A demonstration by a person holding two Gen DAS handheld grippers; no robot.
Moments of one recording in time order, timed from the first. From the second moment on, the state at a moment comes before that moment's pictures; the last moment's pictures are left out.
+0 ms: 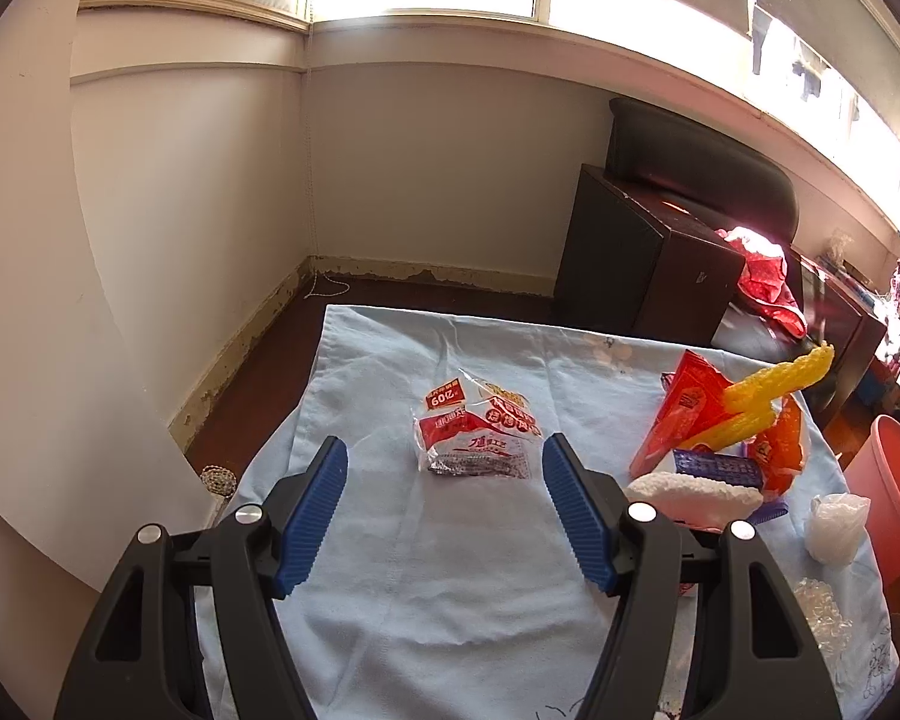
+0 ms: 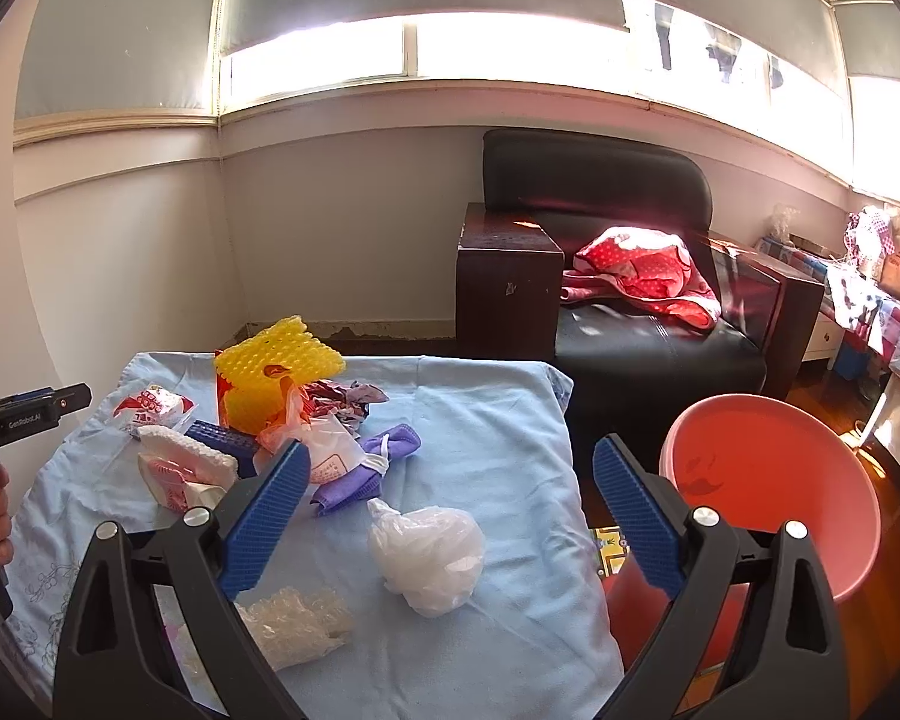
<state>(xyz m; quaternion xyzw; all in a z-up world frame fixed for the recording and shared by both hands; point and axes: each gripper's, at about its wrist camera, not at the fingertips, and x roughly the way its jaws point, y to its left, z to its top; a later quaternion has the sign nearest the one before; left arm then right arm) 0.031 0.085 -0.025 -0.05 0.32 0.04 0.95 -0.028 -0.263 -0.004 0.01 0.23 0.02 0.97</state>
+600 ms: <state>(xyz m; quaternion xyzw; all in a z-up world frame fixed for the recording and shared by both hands) 0.102 0.104 -0.073 -0.12 0.39 0.02 0.91 -0.011 -0.257 -0.013 0.00 0.26 0.04 0.96</state>
